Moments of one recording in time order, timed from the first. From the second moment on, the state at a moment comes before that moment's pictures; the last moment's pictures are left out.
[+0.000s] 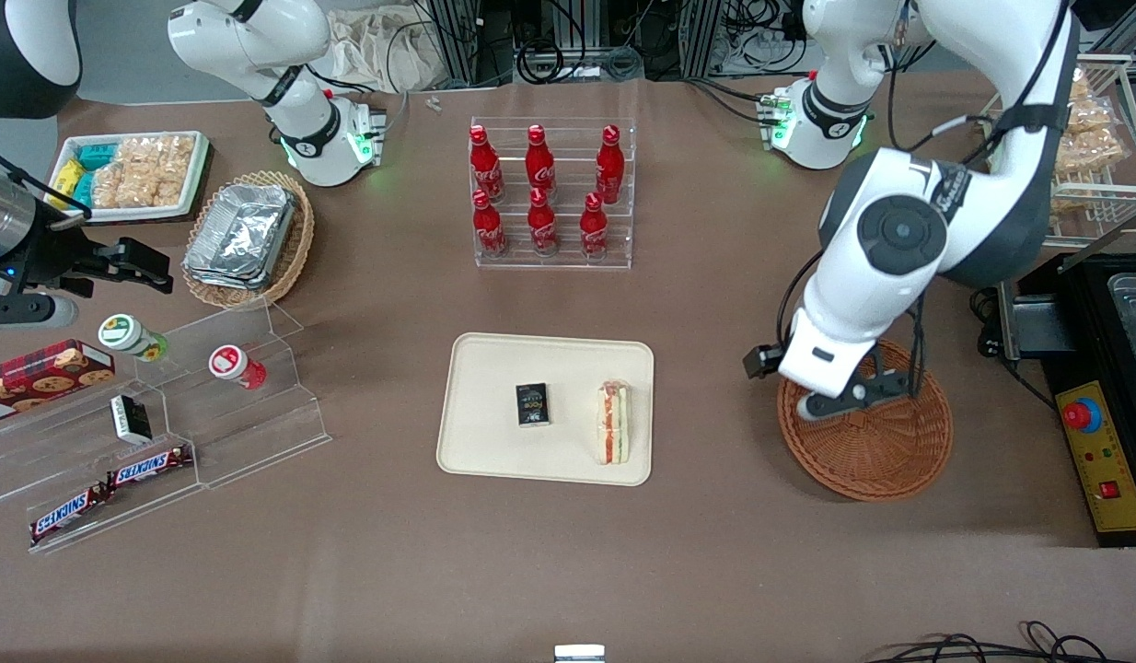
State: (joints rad) arm -0.08 0.21 -0.31 -1.79 0.16 2.02 -0.71
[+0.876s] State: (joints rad) arm 0.29 0.02 -0.30 -1.78 0.01 1.87 -0.28
